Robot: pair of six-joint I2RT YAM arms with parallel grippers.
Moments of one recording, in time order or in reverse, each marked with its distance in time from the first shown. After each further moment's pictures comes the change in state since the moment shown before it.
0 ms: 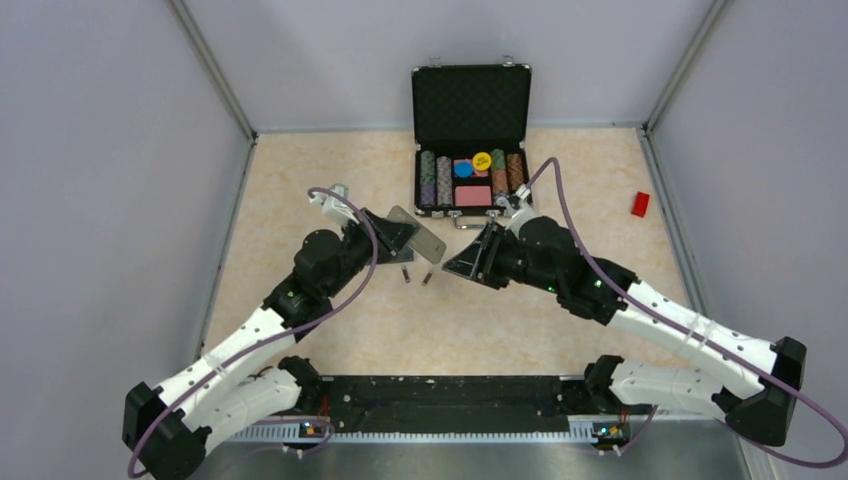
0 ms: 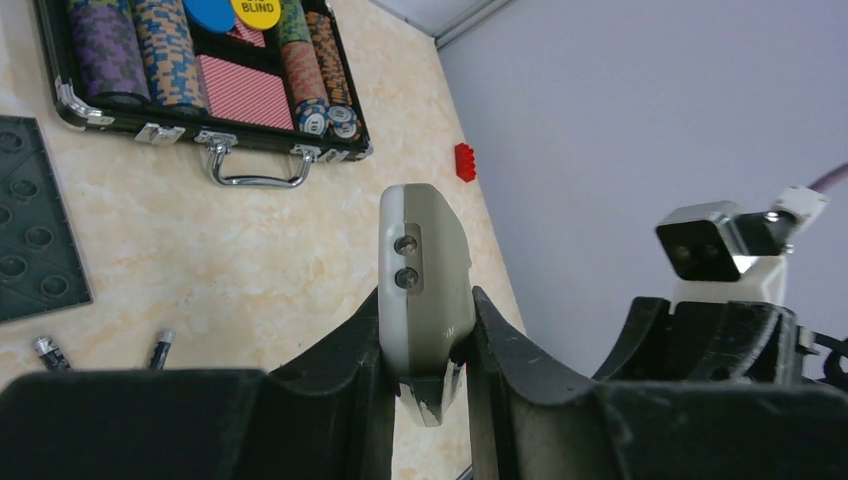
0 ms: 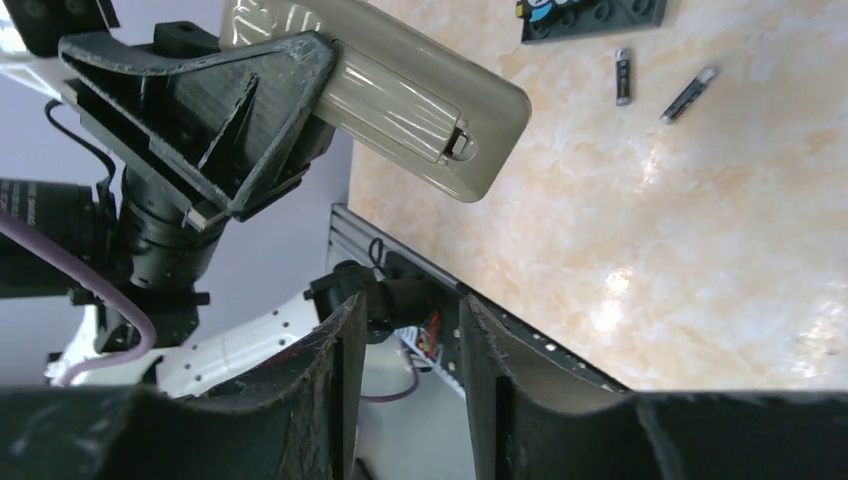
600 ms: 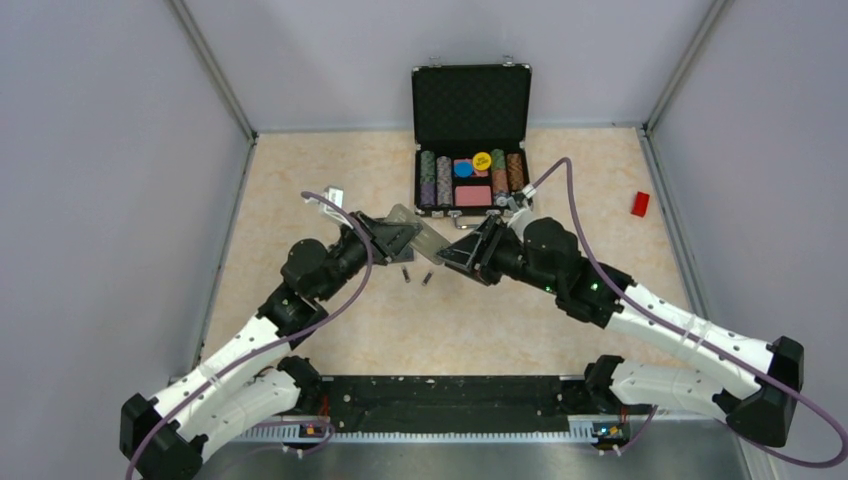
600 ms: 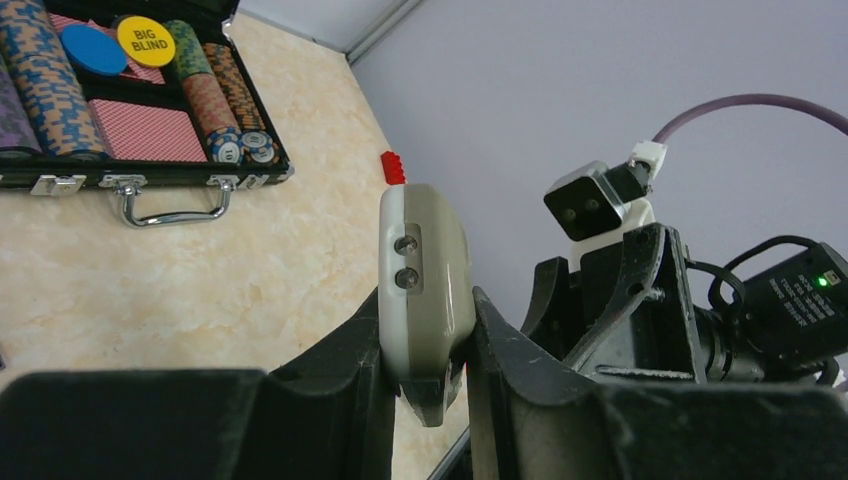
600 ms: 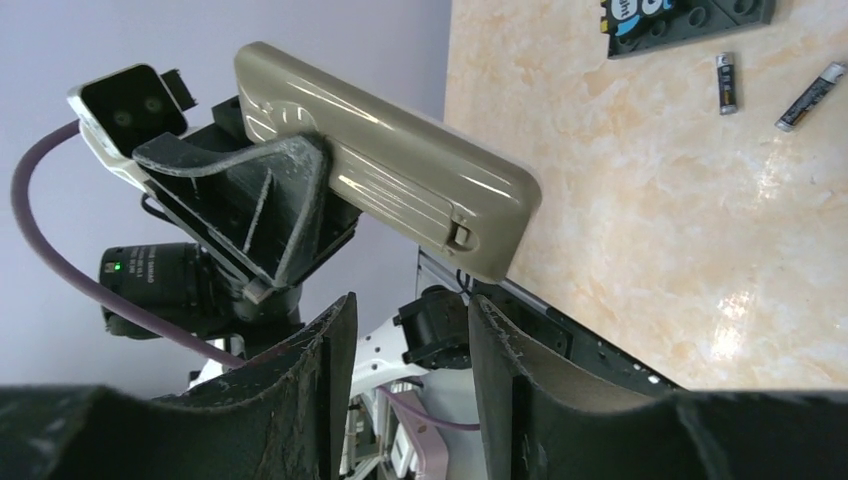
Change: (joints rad) left arm 0.001 -0.072 -0.056 0.160 0.090 0.018; right arm 0.000 0.020 -0.057 0.193 -0.011 0.203
